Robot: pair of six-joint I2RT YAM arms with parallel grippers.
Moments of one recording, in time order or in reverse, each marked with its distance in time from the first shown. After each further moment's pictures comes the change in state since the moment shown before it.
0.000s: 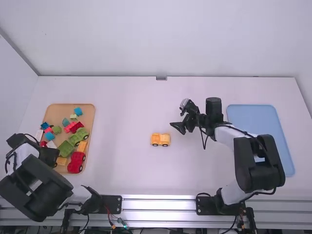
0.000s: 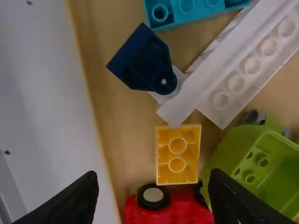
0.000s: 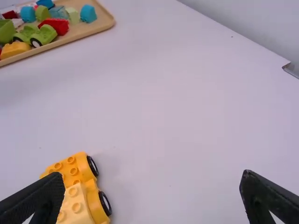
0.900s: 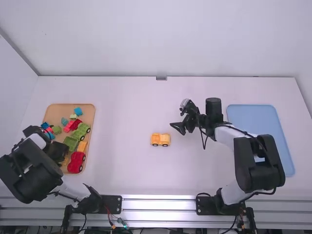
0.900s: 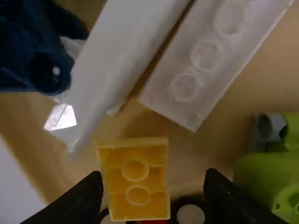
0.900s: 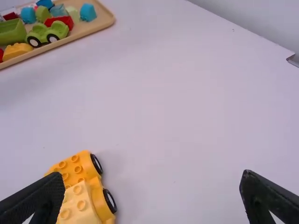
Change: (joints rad) left arm -0.143 0.196 0.035 0.049 -0.026 -0.014; right arm 0.000 0.000 0.000 -0.021 0.001 0.024
